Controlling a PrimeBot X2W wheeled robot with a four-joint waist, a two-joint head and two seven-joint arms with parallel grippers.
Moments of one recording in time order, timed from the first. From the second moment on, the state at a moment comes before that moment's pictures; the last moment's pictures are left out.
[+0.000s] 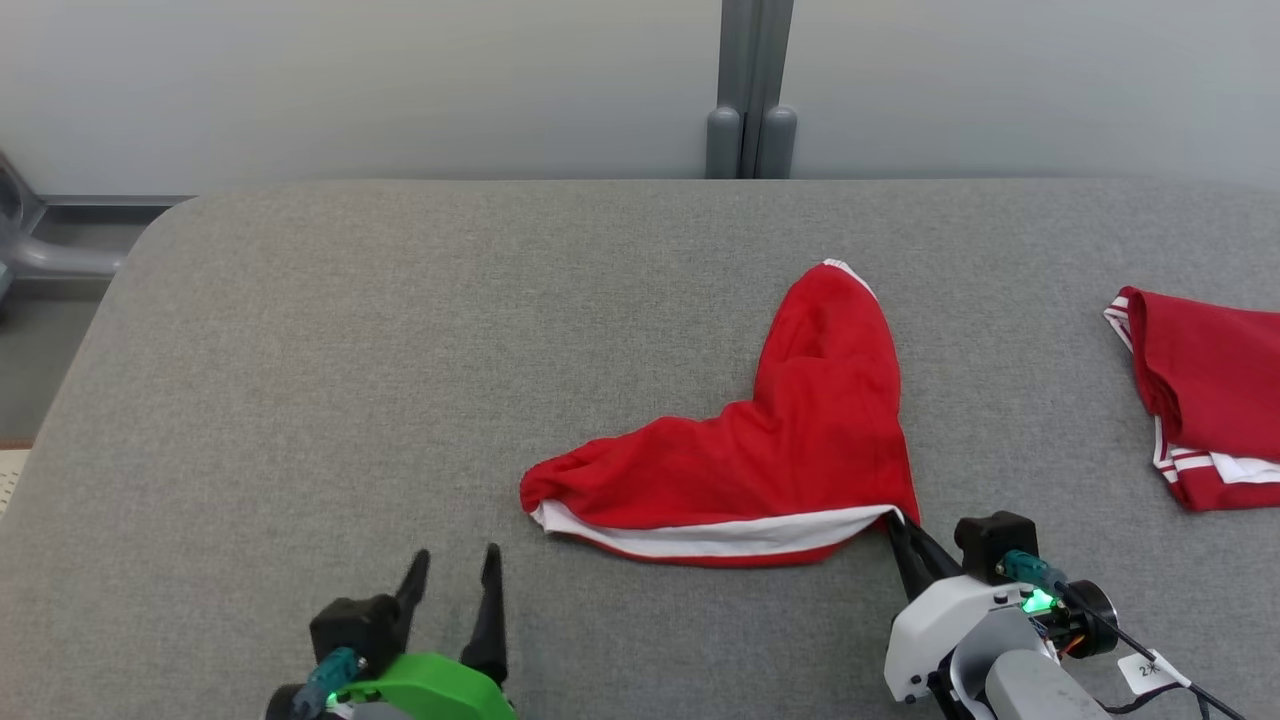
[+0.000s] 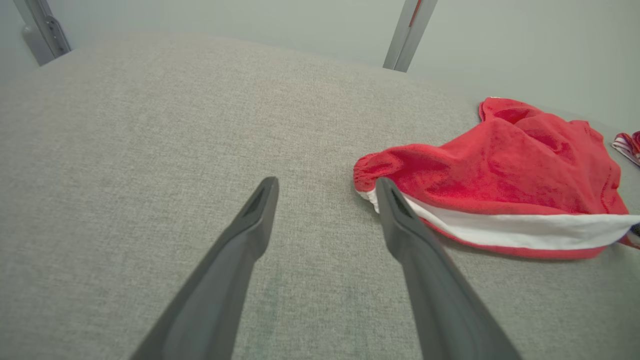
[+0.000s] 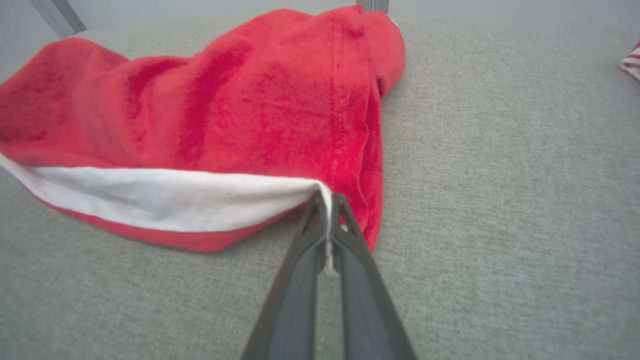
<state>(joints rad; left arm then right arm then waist) -0.05 0.13 -0.38 0.34 -0.48 0.10 -0.20 -0.27 -0.05 0.18 0.79 0.15 0.13 -0.26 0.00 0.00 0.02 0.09</state>
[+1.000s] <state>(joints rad) -0.39 0.05 -0.56 0.86 -0.72 -0.05 -0.23 -0.33 -0.05 0.18 0.71 0.12 0.13 -0.26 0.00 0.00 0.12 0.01</state>
